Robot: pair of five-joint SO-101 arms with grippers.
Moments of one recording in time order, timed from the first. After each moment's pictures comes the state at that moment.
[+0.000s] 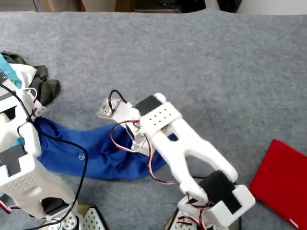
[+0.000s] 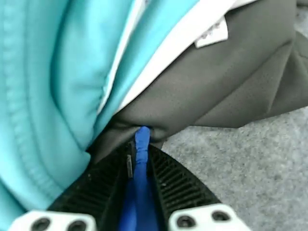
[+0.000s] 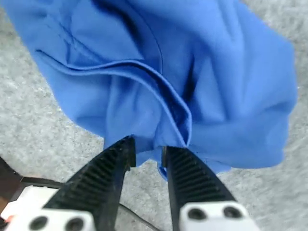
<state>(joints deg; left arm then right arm) -32.4 13.1 19.3 47.5 7.5 -38.9 -5.5 25.7 83.1 21.1</state>
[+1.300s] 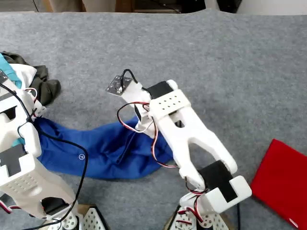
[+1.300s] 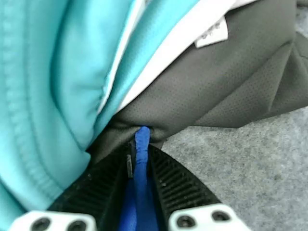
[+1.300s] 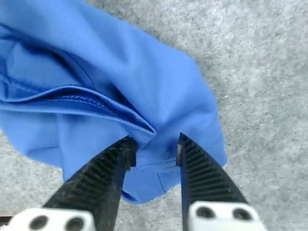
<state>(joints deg) -32.4 13.1 19.3 47.5 7.5 -30.6 0.3 18.2 77.5 22.0</state>
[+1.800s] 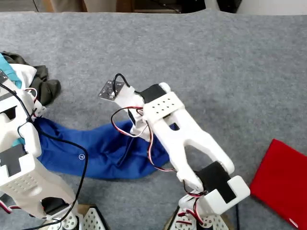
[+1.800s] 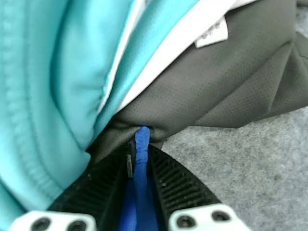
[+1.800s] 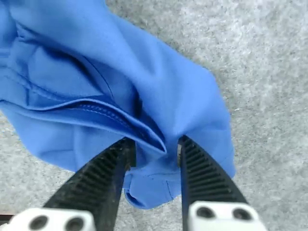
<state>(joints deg) -32.4 13.1 19.3 47.5 7.5 -34.2 0.3 18.2 77.5 22.0</state>
